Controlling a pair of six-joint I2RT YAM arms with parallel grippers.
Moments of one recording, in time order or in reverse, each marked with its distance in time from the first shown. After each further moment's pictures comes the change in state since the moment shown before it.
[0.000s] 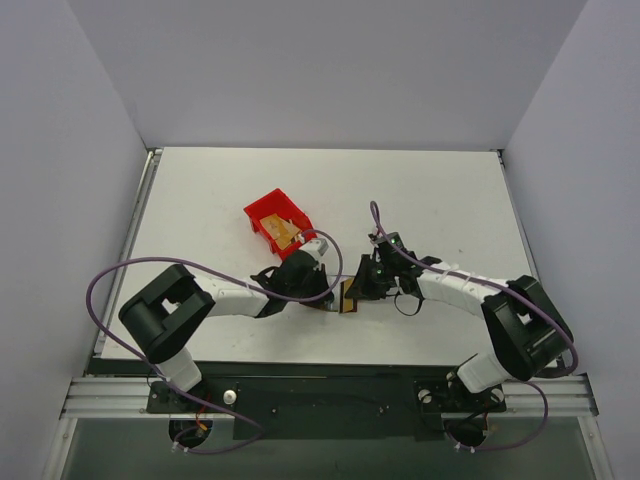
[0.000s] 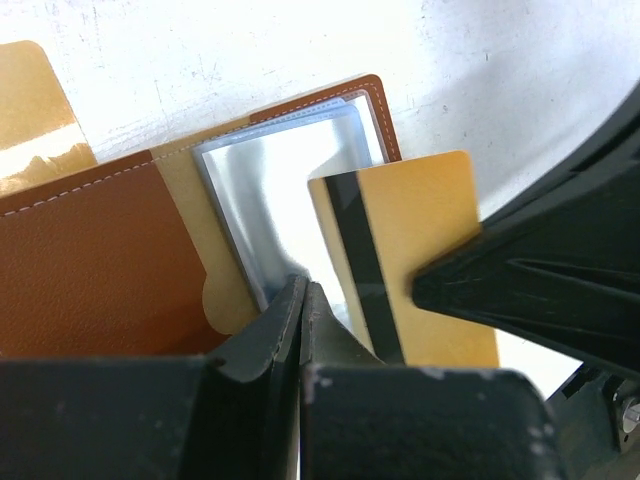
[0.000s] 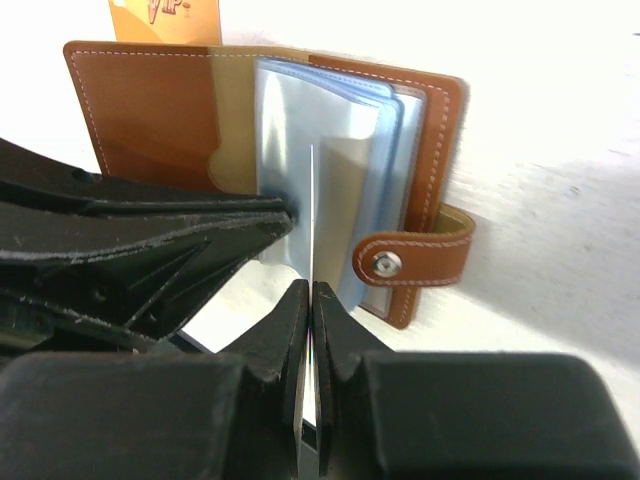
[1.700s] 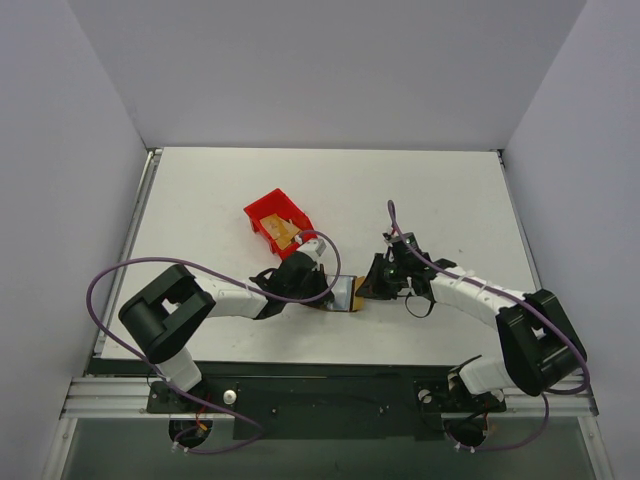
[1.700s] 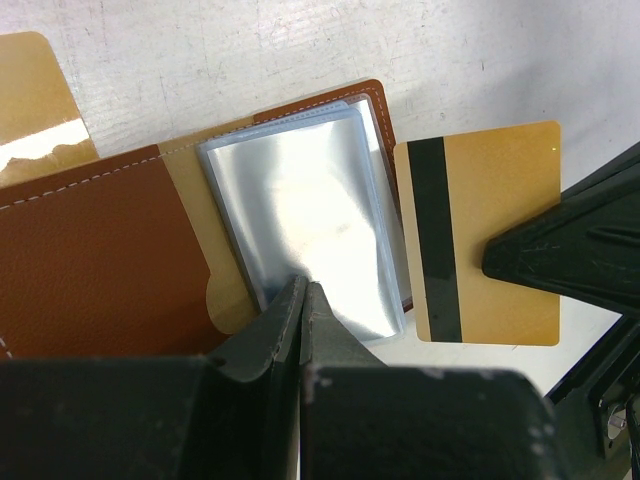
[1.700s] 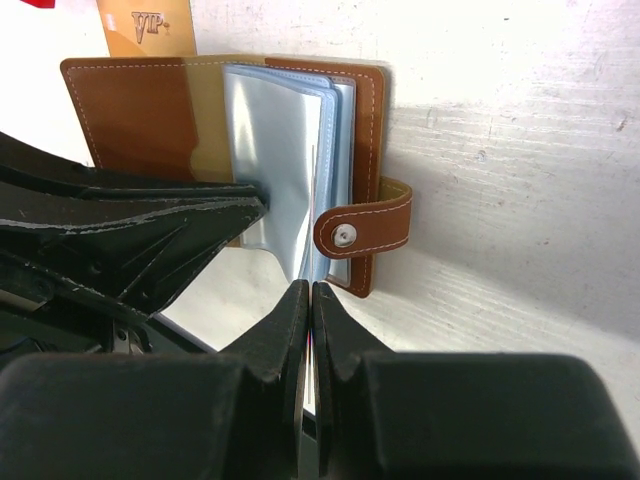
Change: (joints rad) left arm 0.002 0.000 -0.031 0.054 -0.003 -0.042; right arm -0.078 -0.128 -0.053 -0.072 0.005 -0.013
